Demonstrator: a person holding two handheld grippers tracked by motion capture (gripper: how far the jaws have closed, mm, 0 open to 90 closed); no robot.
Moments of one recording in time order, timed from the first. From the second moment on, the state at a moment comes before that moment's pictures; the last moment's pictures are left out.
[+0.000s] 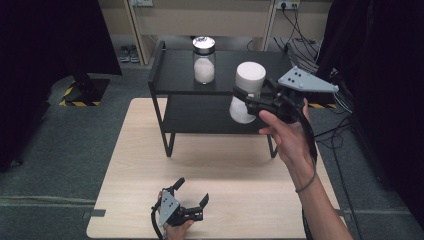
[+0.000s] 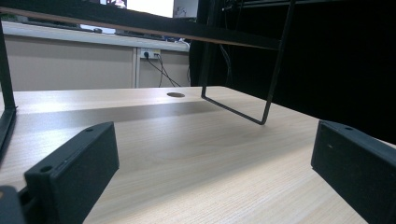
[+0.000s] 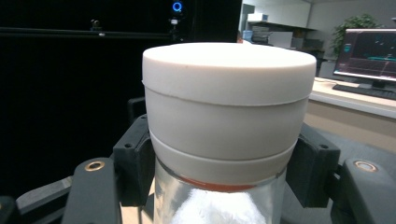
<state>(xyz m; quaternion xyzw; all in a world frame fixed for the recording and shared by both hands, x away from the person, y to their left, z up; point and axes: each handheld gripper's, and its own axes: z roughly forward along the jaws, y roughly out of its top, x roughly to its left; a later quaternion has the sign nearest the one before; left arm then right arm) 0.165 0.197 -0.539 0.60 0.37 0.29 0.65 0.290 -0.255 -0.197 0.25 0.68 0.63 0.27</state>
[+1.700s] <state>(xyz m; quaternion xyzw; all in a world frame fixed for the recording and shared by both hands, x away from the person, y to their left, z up) 0.166 0.200 -0.542 0.59 0.37 0.28 0.66 0.374 -0.203 -0.181 0.35 0.64 0.59 0.35</state>
